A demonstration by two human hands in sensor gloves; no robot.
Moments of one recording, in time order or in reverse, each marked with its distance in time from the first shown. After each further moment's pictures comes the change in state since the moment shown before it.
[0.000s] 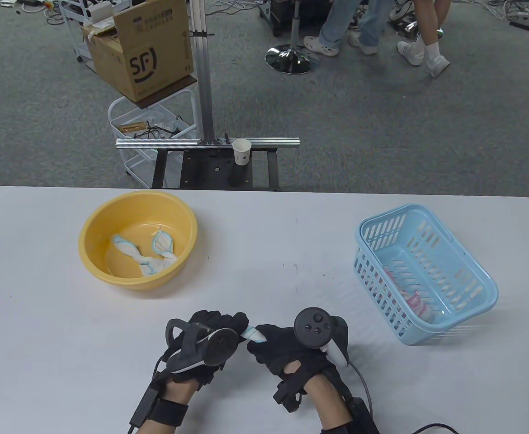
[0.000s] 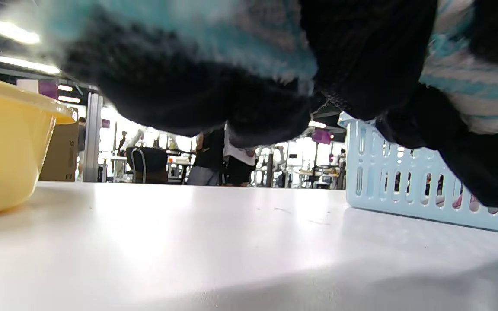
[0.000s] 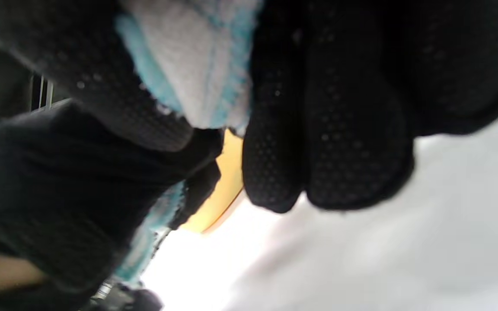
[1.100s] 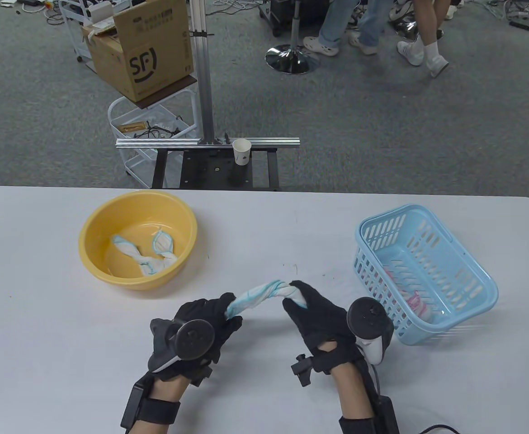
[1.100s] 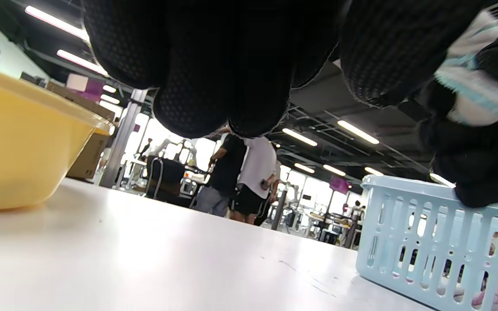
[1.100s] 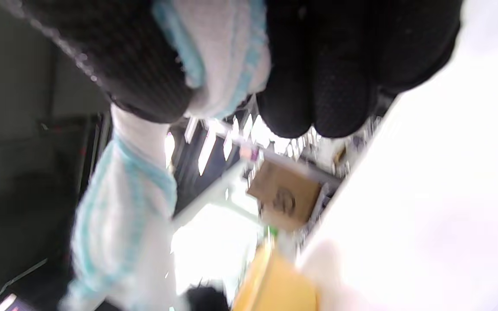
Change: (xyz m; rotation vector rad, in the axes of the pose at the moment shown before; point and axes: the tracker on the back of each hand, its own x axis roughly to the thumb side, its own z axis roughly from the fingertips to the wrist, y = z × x) left_hand -0.034 0.014 0.010 0.097 0.140 0.217; right_hand 0.014 -0.093 0.026 -0.498 -0.093 -0.118
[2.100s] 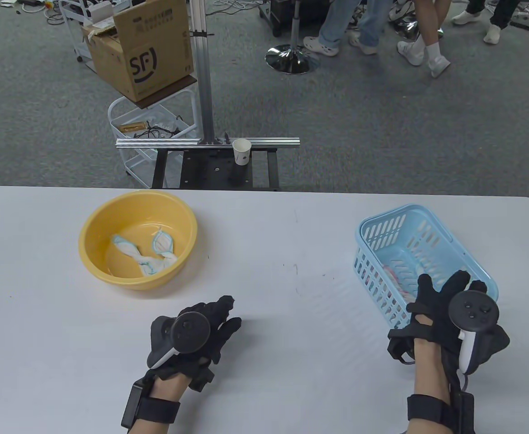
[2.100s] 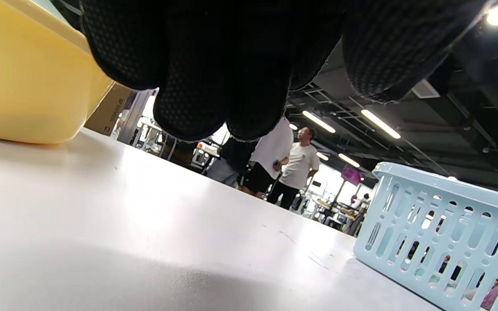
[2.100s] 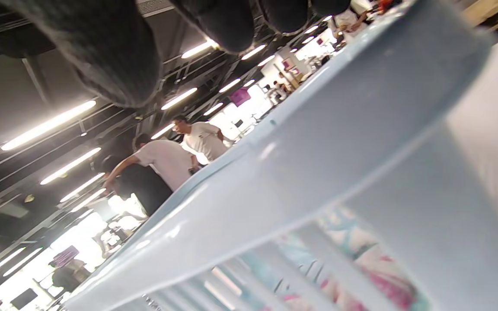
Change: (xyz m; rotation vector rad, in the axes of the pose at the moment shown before) left_hand -0.007 -0.011 0.000 -0.085 0.066 0.100; right_hand -0.030 -0.154 0.007 -0.509 0.560 0.539
